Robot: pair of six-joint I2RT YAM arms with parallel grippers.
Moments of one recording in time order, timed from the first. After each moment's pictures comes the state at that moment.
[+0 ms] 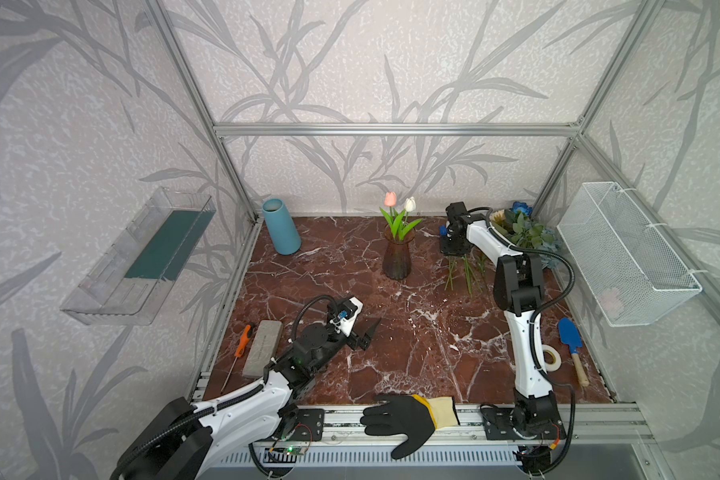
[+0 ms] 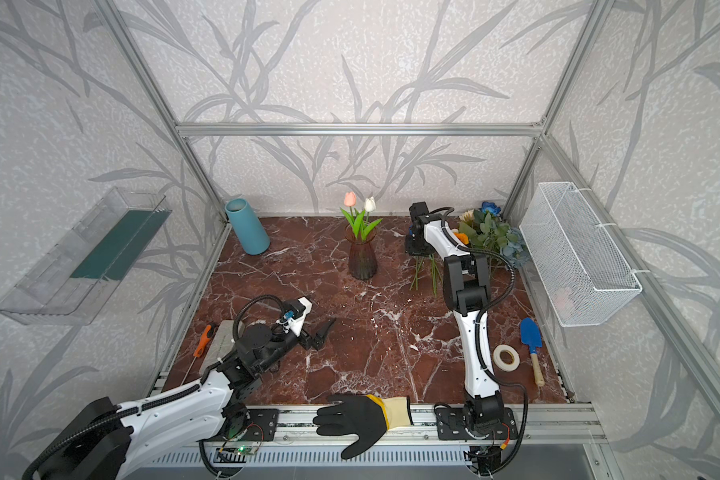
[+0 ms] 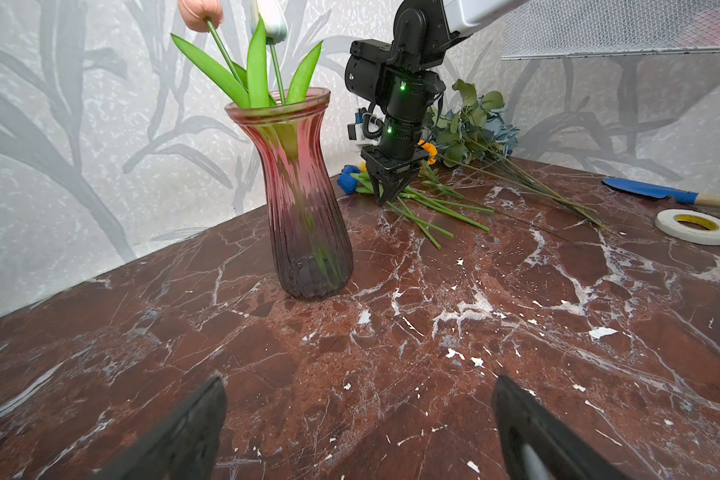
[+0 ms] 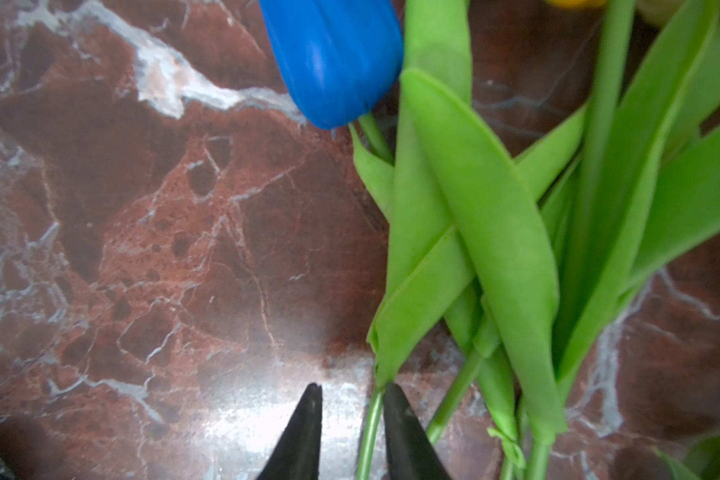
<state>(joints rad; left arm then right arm) -0.70 0.93 0.13 0.68 -0.02 0.10 0.20 2.45 2.12 -0.90 0.02 0.25</state>
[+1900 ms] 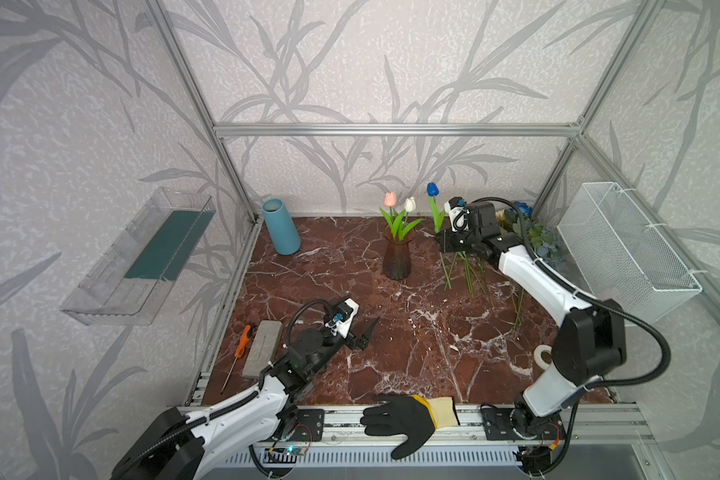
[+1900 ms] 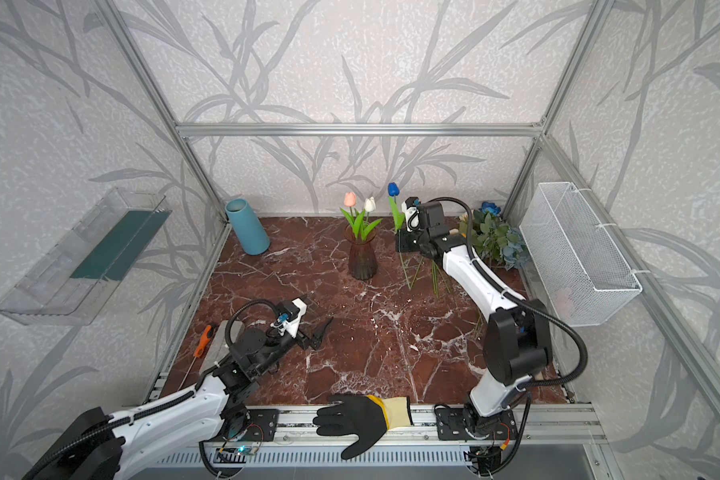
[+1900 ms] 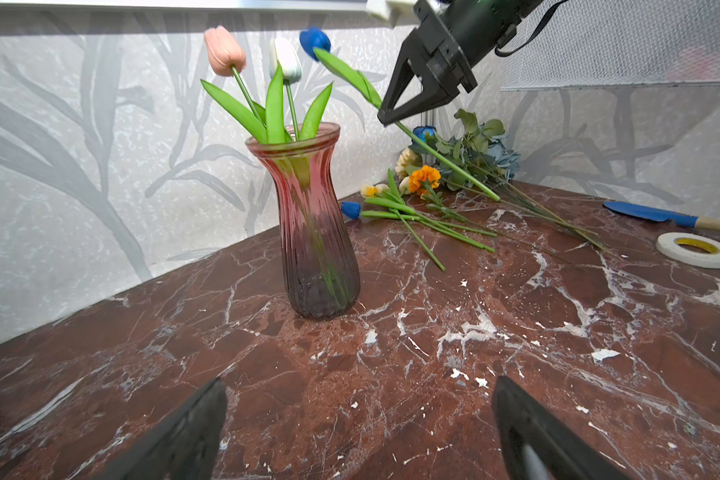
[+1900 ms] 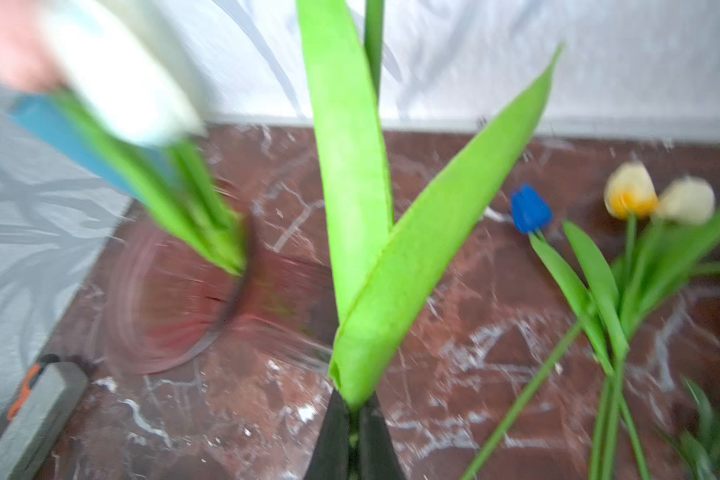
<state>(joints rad) -0.70 0.84 0.10 0.70 -0.04 0.11 0.33 1.60 1.35 -0.28 -0.29 0.22</state>
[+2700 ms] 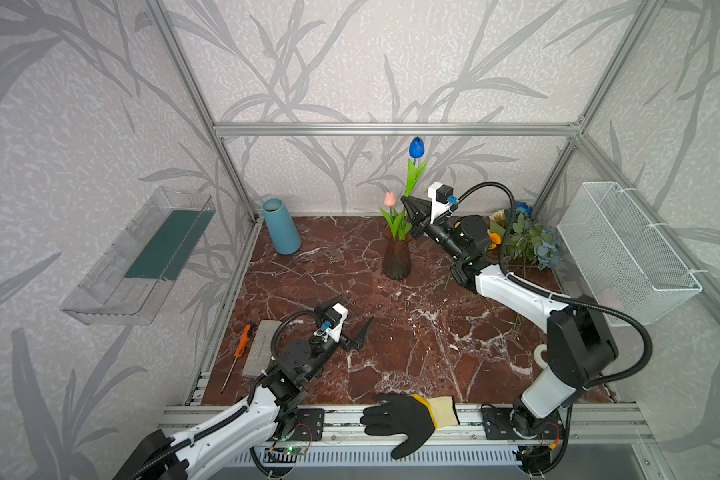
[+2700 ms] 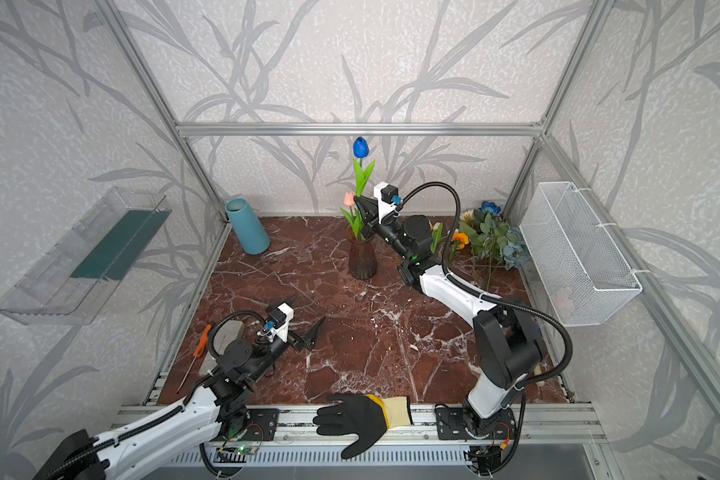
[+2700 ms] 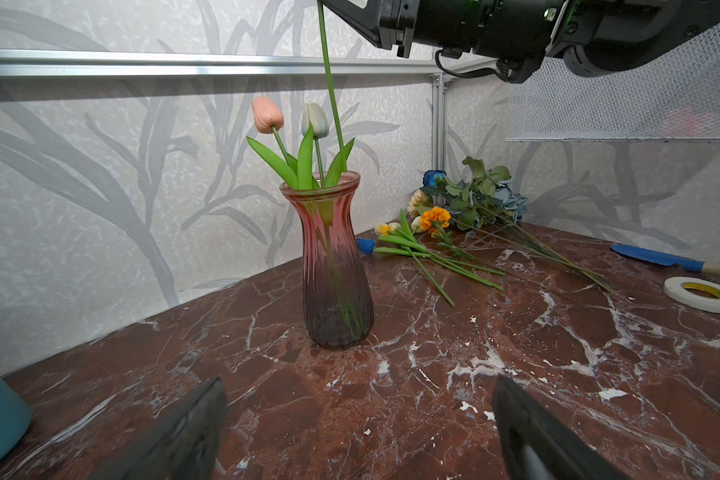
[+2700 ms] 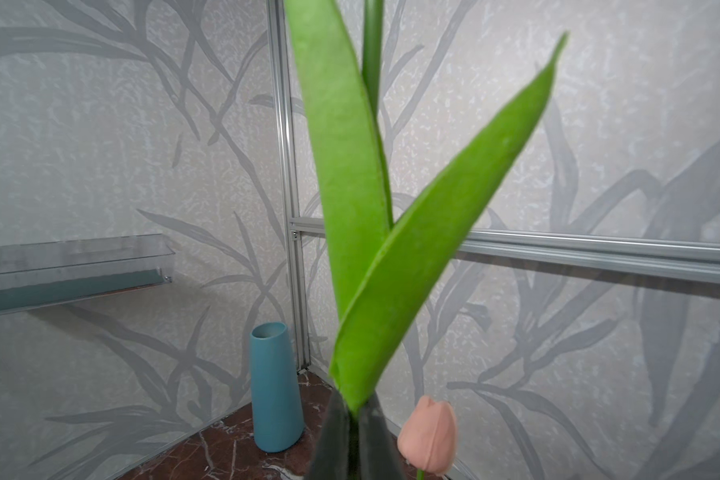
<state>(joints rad) -0.71 0.70 0.05 0.72 -0.09 0.11 0.51 1.71 1.20 0.84 -0.26 0.13</state>
